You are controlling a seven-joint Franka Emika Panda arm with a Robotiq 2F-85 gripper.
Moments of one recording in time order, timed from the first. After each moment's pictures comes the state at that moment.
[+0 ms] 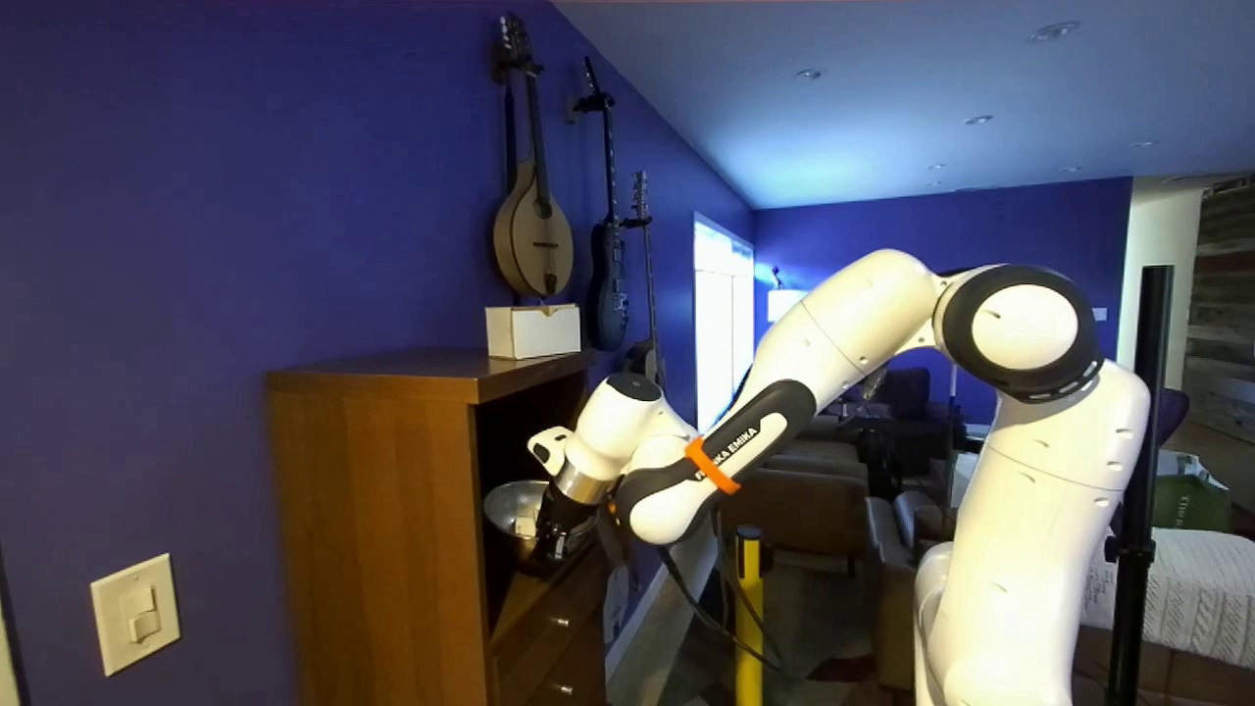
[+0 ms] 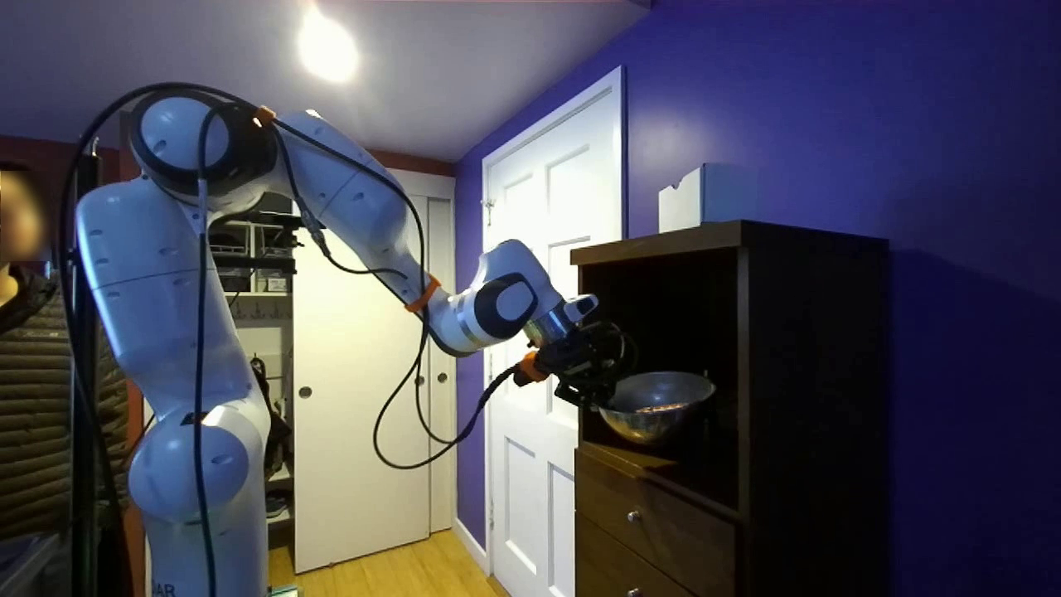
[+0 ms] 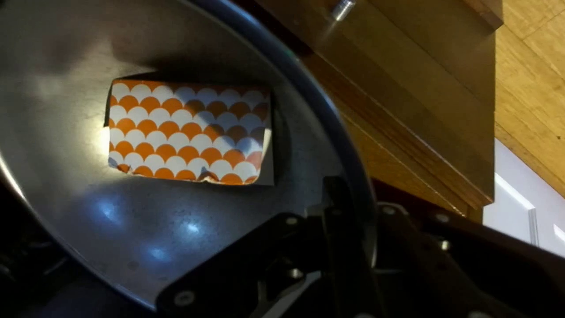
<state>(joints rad) 0.01 -0.26 -0.03 -2.51 -0.36 2.85 -0.39</state>
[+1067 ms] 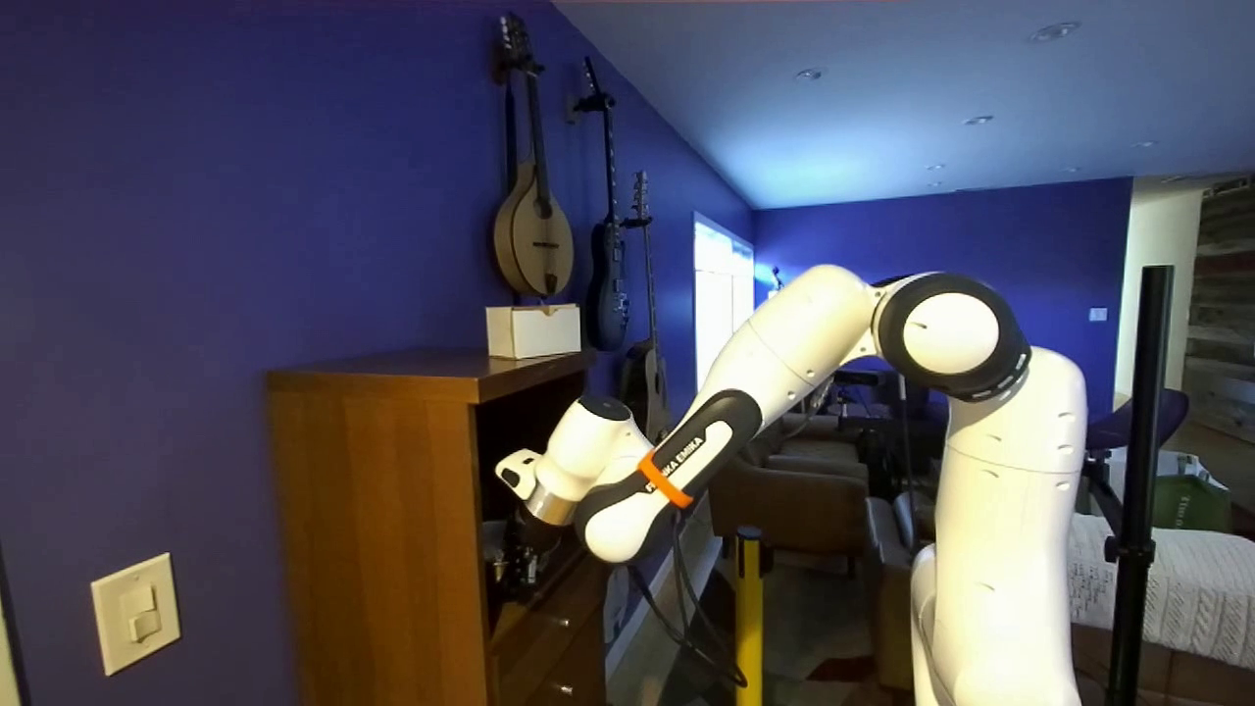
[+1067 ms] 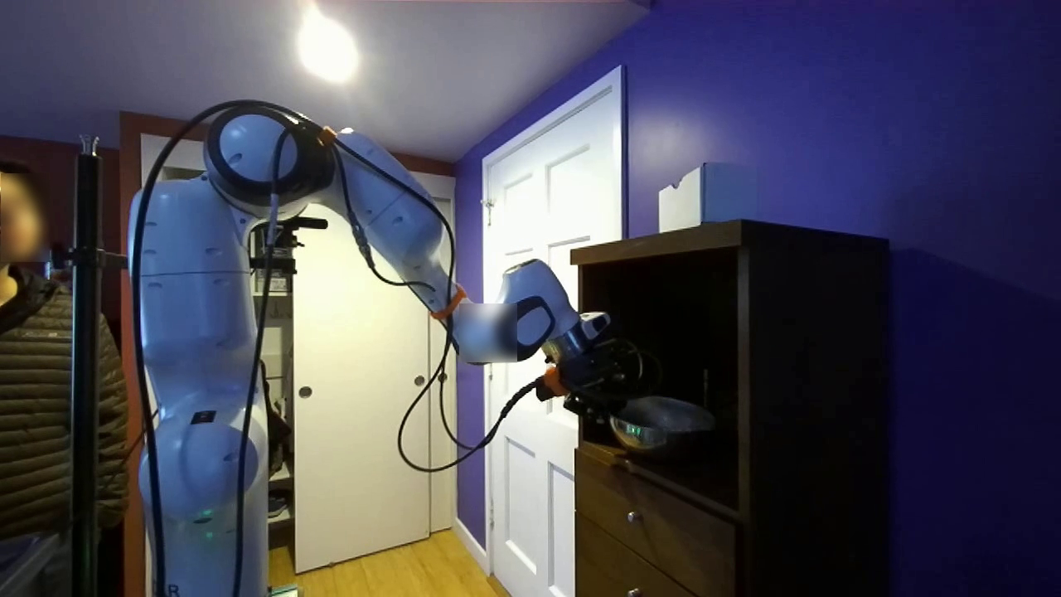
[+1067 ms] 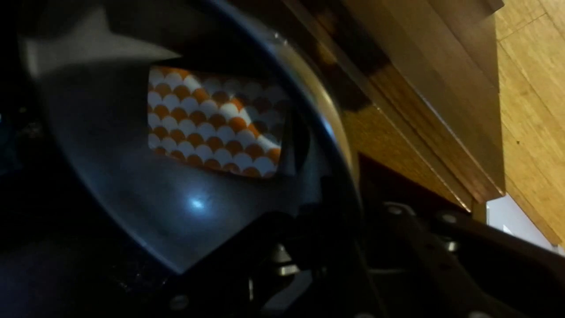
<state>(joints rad) 0.08 -0.09 -0.05 -2.42 -0.20 2.93 -0.63</state>
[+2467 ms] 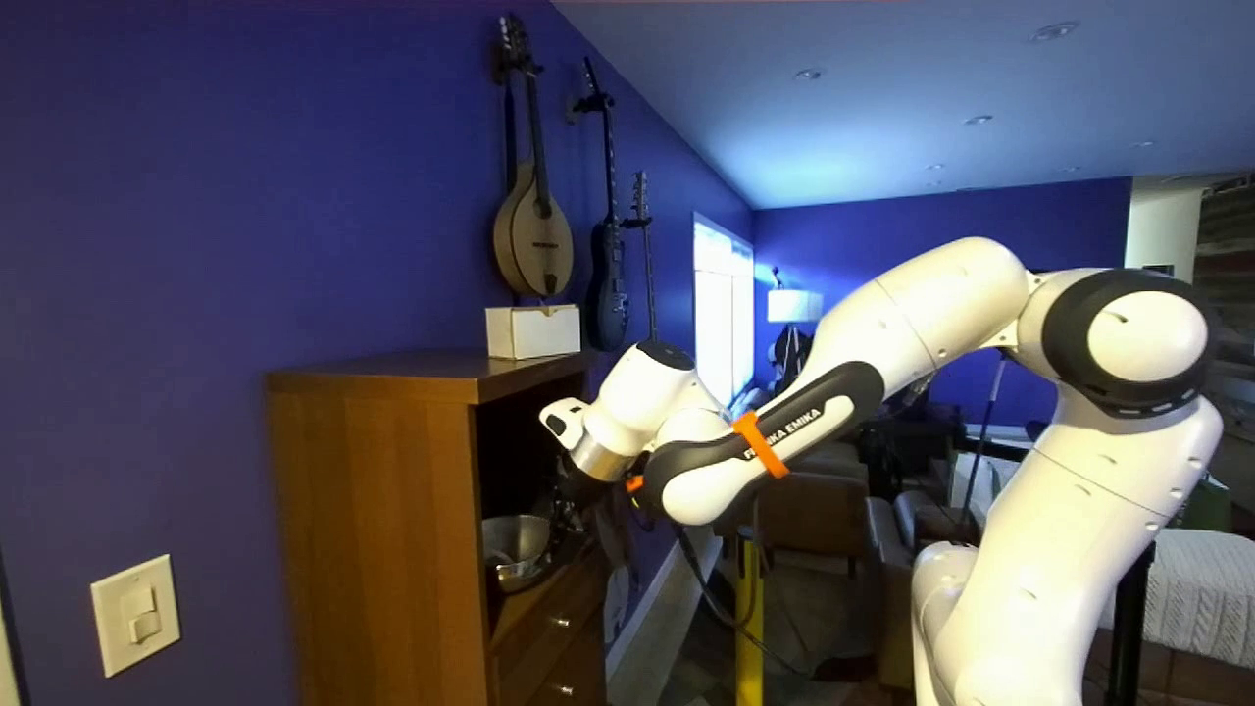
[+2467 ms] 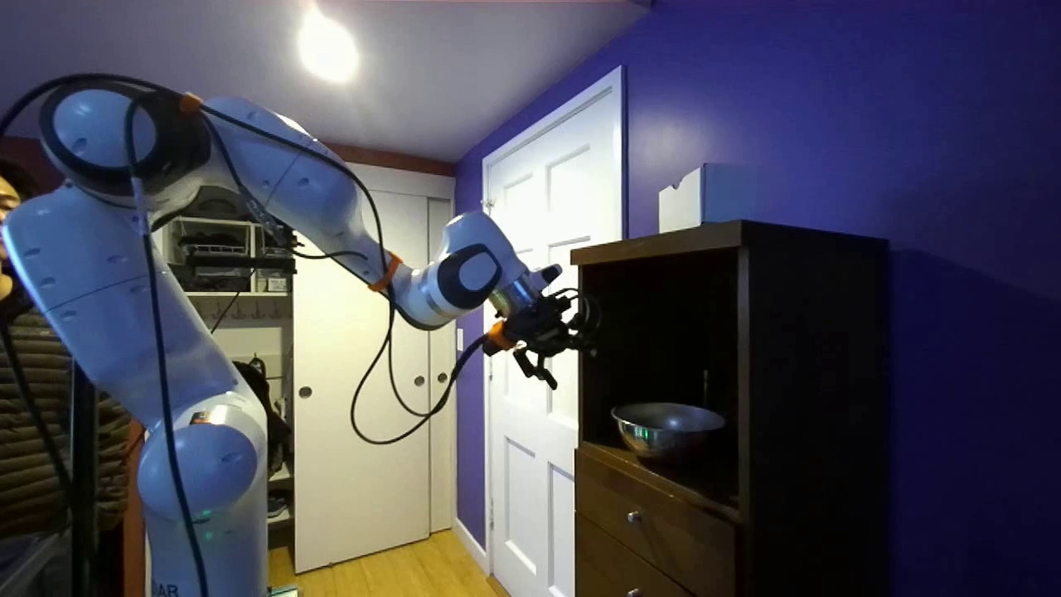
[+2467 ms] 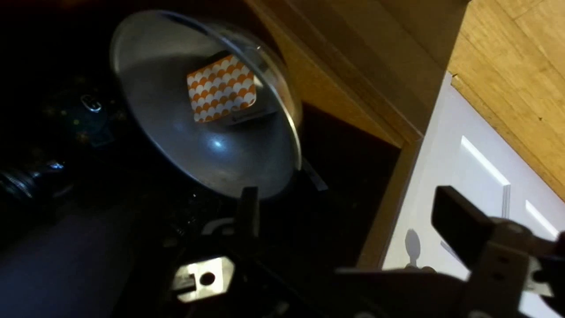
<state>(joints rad) 0.08 -0.47 0.00 -2.58 -0.31 2.76 -0.43</state>
